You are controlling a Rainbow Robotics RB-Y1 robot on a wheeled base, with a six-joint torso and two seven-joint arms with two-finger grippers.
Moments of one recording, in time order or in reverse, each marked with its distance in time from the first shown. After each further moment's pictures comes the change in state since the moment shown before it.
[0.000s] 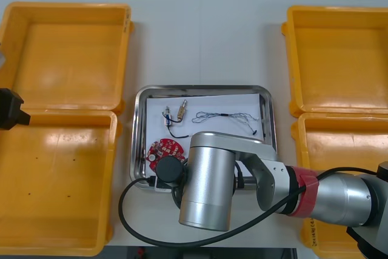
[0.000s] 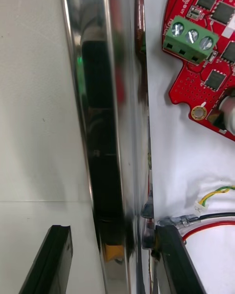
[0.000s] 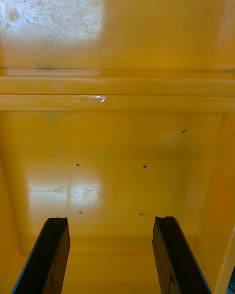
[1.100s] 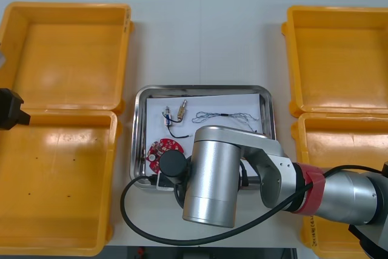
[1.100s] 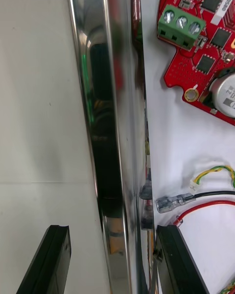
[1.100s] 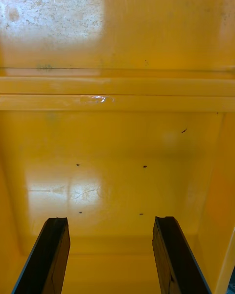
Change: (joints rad) right arm 0.000 -0.016 -0.031 -0.041 -0.038 0.036 0.000; left arm 0.000 0.000 0.000 0.000 0.000 0.000 0.000
